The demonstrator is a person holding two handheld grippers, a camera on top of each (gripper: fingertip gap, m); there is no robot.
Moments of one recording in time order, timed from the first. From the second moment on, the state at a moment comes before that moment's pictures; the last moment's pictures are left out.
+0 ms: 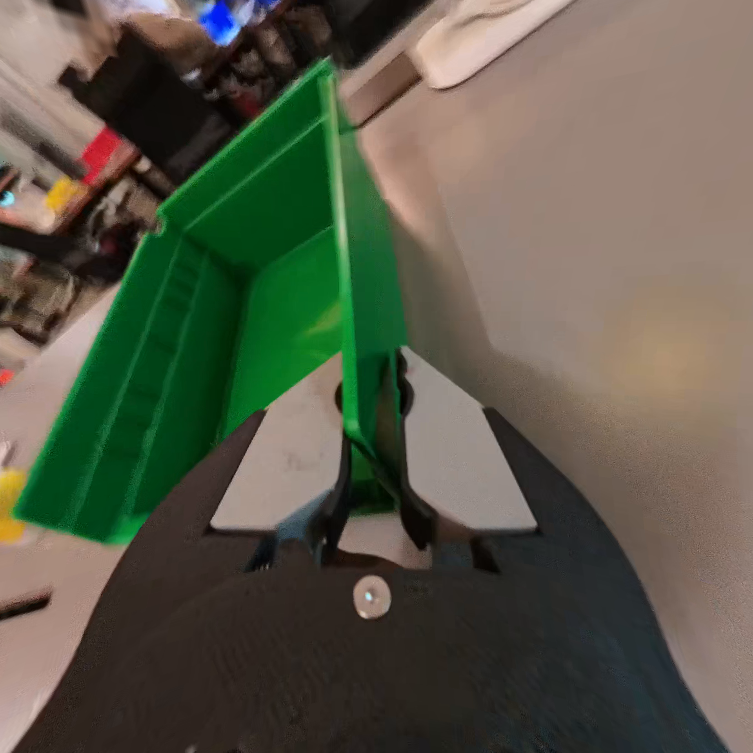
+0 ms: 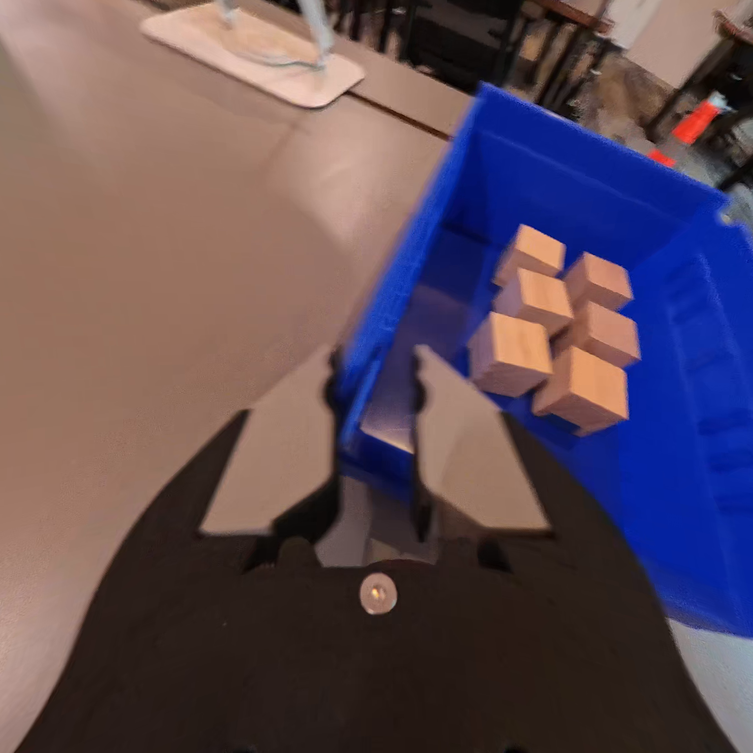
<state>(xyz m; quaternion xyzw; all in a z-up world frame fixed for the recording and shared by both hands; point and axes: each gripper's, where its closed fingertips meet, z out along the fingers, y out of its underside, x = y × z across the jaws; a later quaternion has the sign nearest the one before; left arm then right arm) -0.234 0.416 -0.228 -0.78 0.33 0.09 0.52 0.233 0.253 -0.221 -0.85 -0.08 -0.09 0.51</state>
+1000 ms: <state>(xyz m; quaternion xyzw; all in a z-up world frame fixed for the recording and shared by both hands) -0.001 0.235 0.028 -0.62 0.44 -0.20 0.62 -0.259 0.373 -0.225 -0.86 -0.21 -0.01 0.47</state>
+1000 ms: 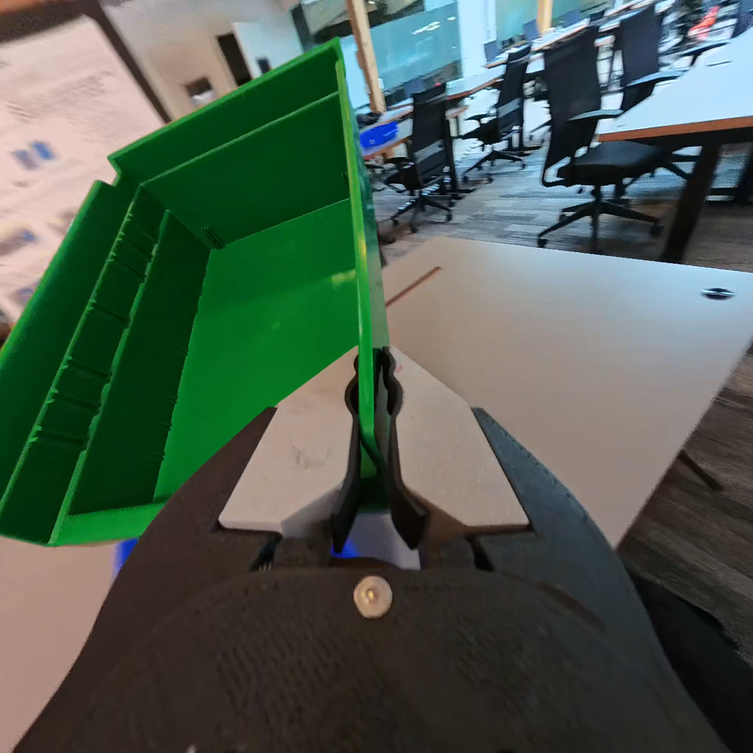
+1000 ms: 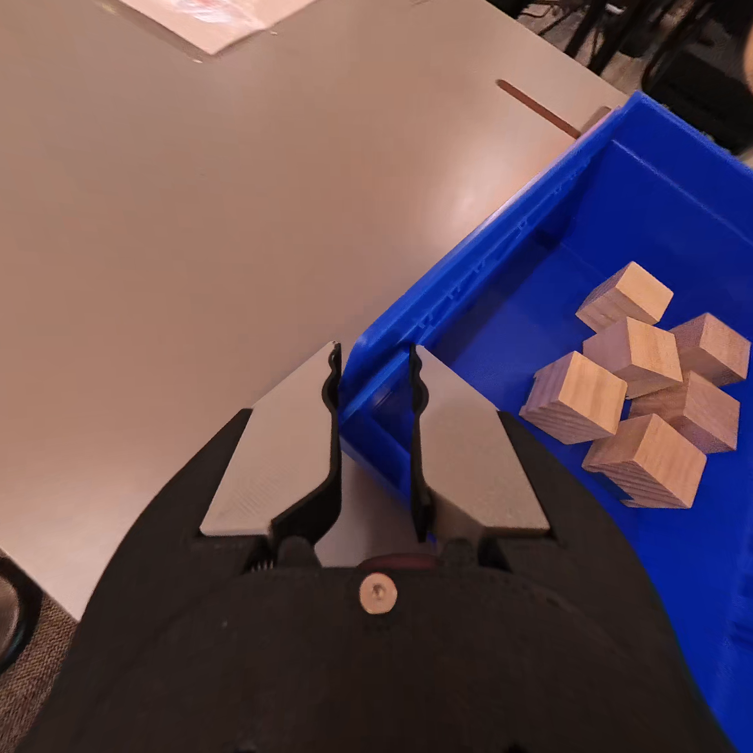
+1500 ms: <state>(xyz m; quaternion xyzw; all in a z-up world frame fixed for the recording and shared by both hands) 0.136 0.177 -0.188 -0.70 0.49 -0.23 0.46 -0.277 0.334 -0.183 -0.76 -0.27 -0.02 0.59</state>
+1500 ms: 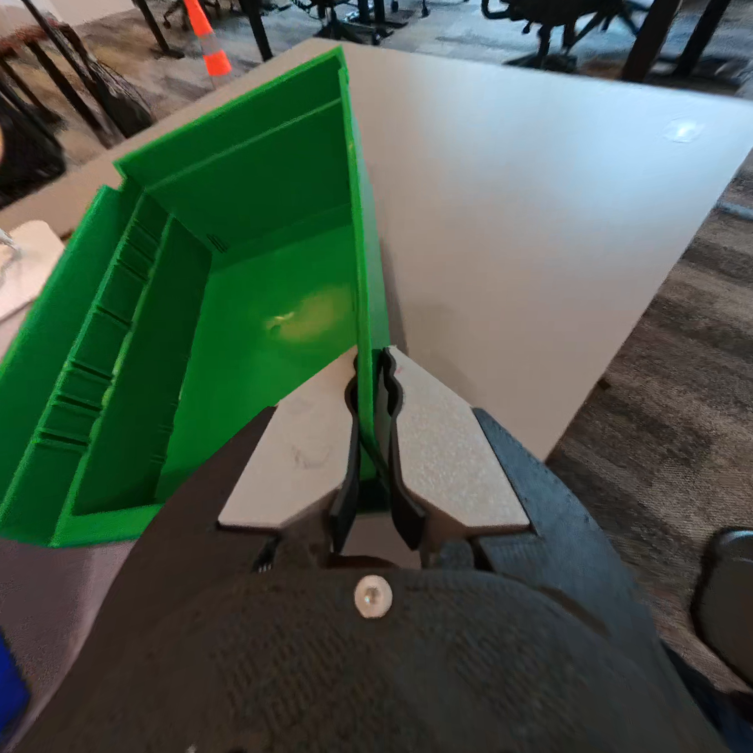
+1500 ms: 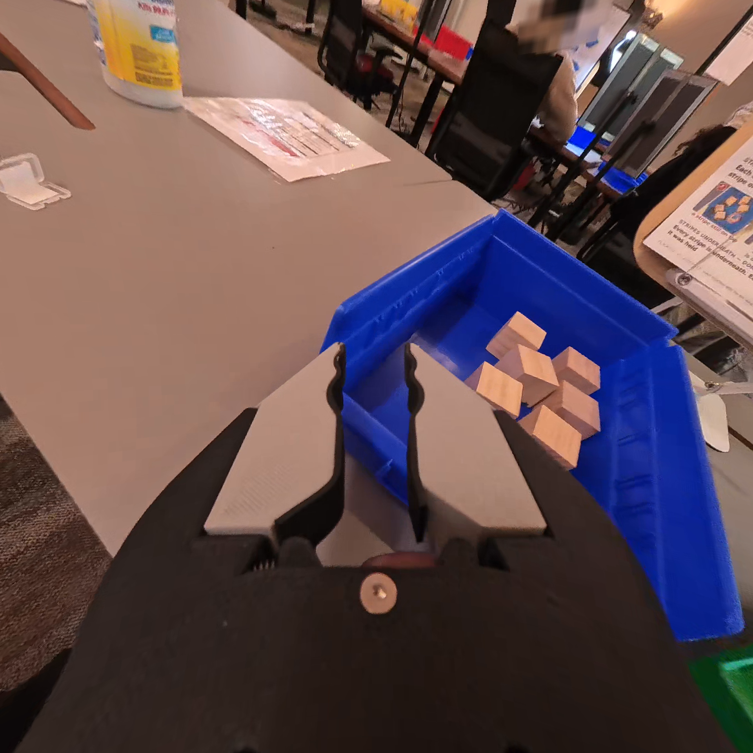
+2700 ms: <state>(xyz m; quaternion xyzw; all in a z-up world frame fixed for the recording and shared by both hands) -0.231 0.342 -0.232 -0.77 0.41 -0.09 0.47 0.189 0.158 -0.237 -0.88 -0.18 -0.23 0.37</state>
